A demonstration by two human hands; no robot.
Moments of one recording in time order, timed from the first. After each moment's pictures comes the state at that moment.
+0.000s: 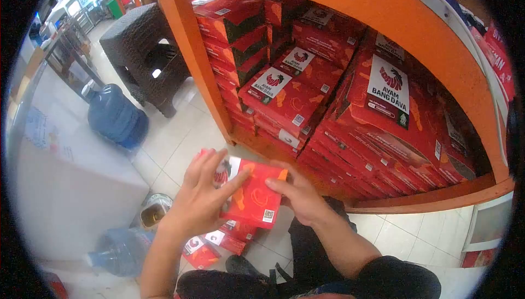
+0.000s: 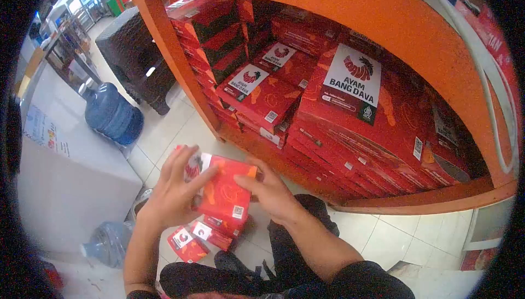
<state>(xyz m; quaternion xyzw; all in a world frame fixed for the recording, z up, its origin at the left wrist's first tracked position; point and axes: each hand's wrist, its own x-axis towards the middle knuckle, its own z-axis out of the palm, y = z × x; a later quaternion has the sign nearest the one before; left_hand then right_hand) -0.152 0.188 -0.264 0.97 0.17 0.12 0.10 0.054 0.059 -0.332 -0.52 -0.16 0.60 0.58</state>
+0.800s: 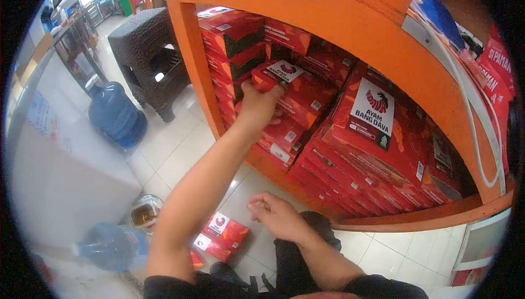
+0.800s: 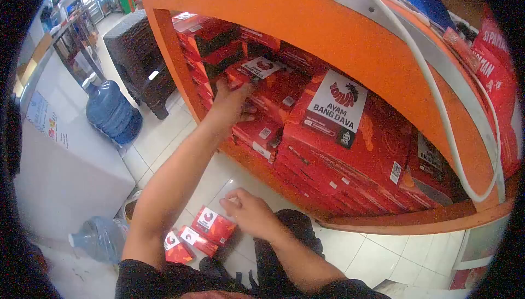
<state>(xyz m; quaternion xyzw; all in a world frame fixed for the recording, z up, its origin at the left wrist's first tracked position) 0.067 0.260 -0.261 0.56 0.36 0.33 0.67 0.051 0.044 -0.356 -0.64 -0.39 0.53 0.40</state>
